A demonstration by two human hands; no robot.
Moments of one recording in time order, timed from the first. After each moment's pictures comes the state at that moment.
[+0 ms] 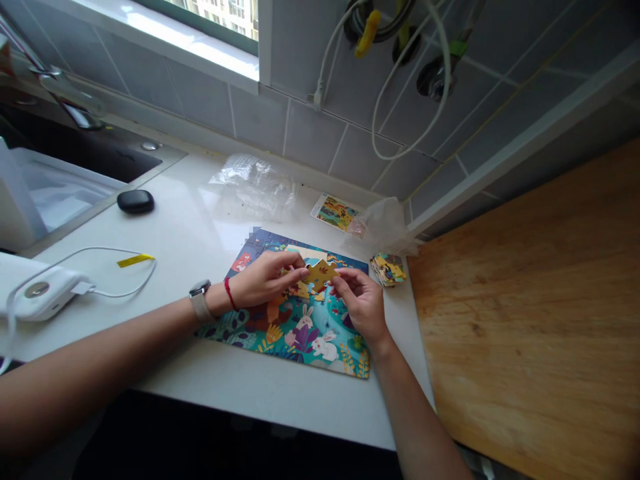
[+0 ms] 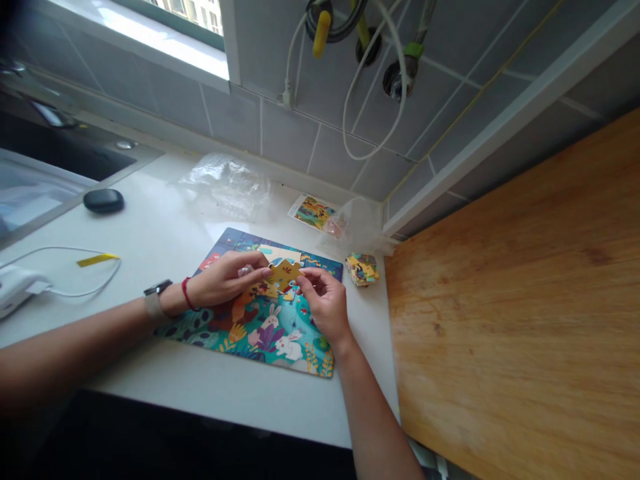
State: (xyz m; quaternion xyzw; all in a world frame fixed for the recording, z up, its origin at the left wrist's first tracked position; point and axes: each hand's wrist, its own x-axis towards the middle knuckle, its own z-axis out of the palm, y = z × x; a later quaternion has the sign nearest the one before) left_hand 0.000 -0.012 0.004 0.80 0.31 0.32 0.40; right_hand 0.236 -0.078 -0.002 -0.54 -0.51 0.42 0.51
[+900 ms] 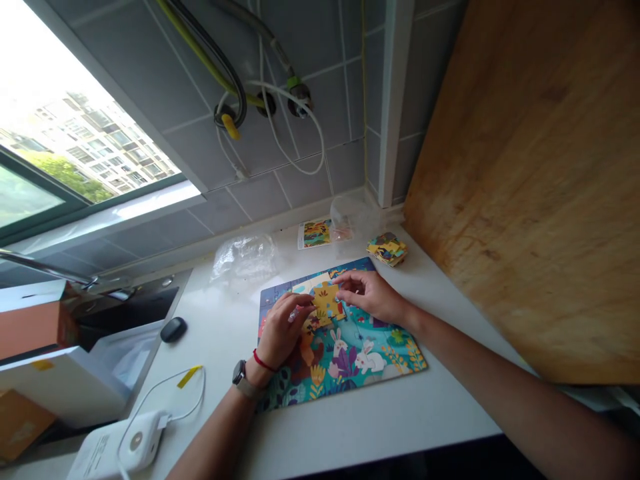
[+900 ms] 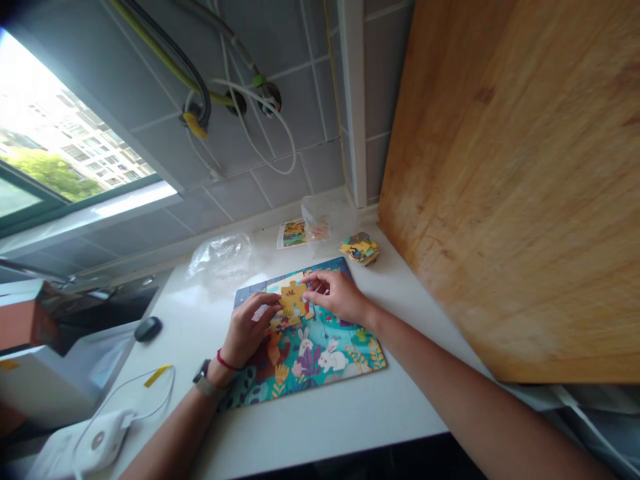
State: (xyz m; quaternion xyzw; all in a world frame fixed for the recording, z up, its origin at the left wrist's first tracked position) left_hand -0.002 -0.006 -0.011 0.87 0.29 0.33 0.23; right_hand 0.248 -0.064 -0.022 -0.49 -0.52 0.46 0.52
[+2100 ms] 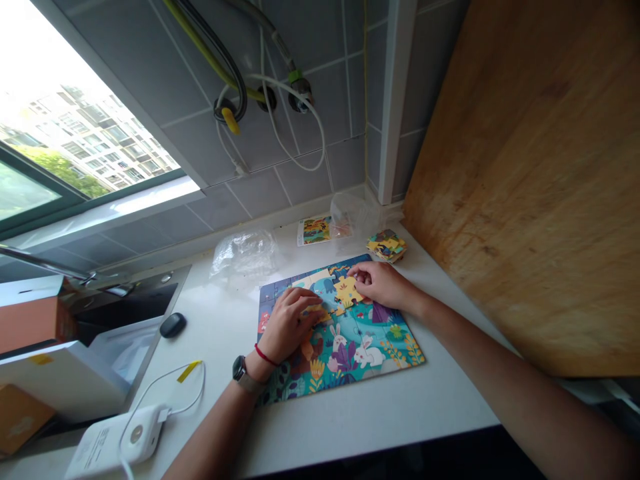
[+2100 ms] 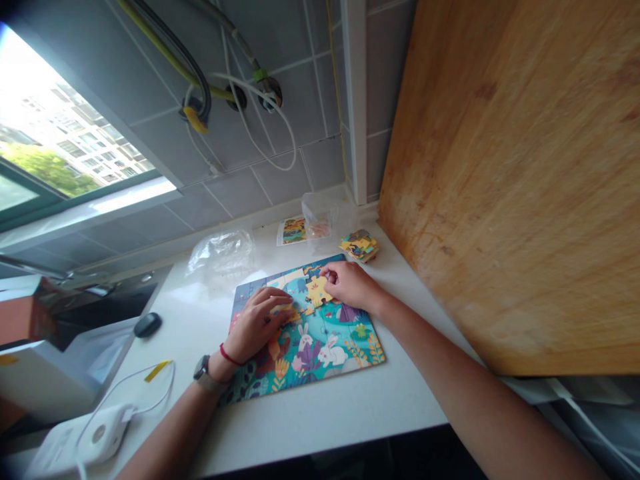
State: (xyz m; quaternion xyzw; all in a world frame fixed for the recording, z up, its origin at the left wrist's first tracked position) left_hand 0.000 -0.005 -0.011 0.92 0.26 0.24 0.20; right_hand 0.280 -0.060 -0.019 -0.62 -0.60 0.31 0.40
